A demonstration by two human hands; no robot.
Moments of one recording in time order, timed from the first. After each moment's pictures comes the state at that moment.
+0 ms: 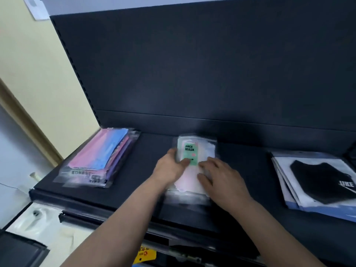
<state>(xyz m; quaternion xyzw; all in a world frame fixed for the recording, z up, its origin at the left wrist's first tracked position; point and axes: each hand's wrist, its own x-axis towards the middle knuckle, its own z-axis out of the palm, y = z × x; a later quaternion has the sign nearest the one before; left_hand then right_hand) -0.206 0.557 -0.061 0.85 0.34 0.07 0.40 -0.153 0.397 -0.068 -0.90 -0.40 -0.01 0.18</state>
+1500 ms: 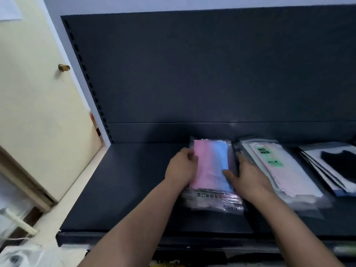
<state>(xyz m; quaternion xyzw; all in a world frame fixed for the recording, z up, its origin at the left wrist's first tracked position) -0.235 0.676 -0.050 0.88 0.23 0.06 0.42 -0.205 0.505 -0.039 -0.97 -0.12 0.03 0.22</state>
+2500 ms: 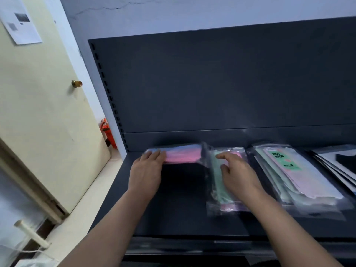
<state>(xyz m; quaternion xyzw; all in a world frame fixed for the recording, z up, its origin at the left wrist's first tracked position) -0.304 0.797 -0.046 0.98 0.11 0.19 -0.01 -0.226 0.571 -0.036 -0.93 -0.21 -0.05 0.29</state>
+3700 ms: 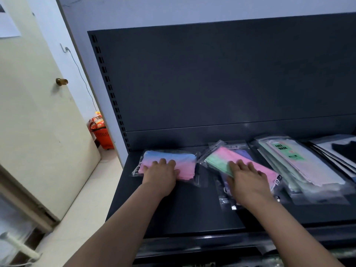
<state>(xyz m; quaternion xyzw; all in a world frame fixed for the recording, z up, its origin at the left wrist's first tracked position) -0.284 0.804 -0.068 0.99 0.12 -0.01 -0.01 -0.249 0.577 -0.059 -0.99 -0.13 0.00 0.05</state>
